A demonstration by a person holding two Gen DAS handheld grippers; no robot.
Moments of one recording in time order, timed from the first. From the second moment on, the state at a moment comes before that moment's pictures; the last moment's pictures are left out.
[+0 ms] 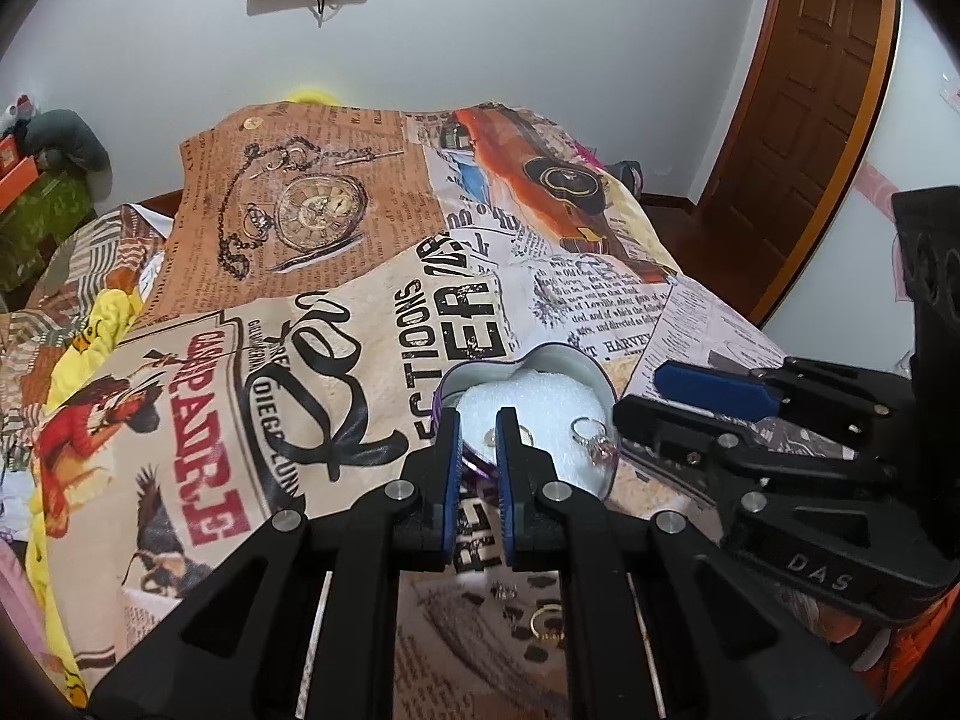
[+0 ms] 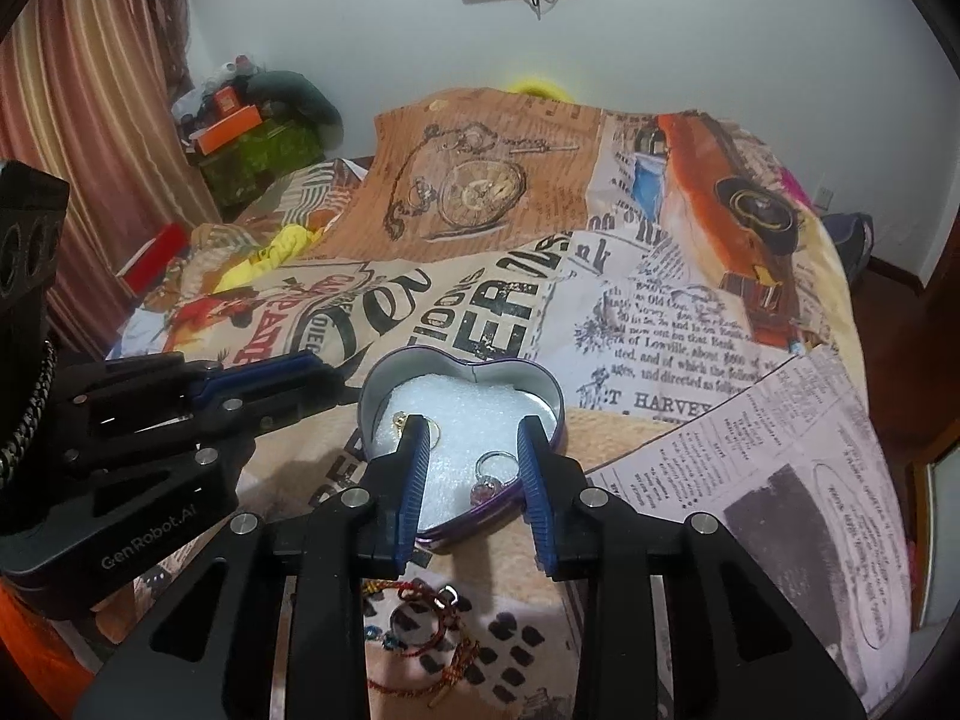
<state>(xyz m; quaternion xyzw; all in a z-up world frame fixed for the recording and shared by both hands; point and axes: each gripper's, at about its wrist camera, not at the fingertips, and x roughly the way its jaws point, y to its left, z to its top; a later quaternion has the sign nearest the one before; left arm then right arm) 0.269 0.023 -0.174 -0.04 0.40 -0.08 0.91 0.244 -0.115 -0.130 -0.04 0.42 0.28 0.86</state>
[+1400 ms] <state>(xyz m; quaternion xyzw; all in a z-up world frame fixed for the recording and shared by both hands) 0.190 0.014 -0.220 -0.04 0.46 -0.11 0.88 0.175 -0.150 -0.158 -0.07 0.48 0.23 0.84</state>
